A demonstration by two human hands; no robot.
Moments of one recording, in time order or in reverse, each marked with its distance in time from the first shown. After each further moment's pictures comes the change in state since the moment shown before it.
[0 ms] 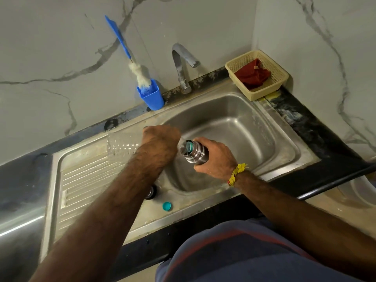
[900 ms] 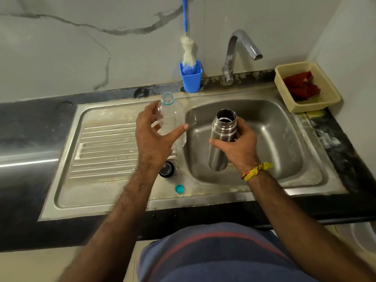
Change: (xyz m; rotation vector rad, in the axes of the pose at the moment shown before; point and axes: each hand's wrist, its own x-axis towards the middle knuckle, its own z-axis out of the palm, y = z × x) left_hand -0.037 -0.045 0.122 -1.593 0.970 -0.436; right_hand 0.023 -0.042 0.016 0.452 0.197 0.158
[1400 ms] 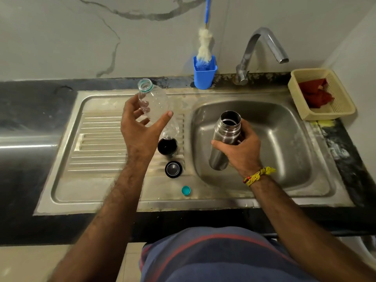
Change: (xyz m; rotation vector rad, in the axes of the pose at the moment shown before) left_hand 0.039 -0.035 -0.034 -0.134 0.155 -0.085; right_hand 0.004 -0.003 0.033 -0.074 -0.013 -0.021
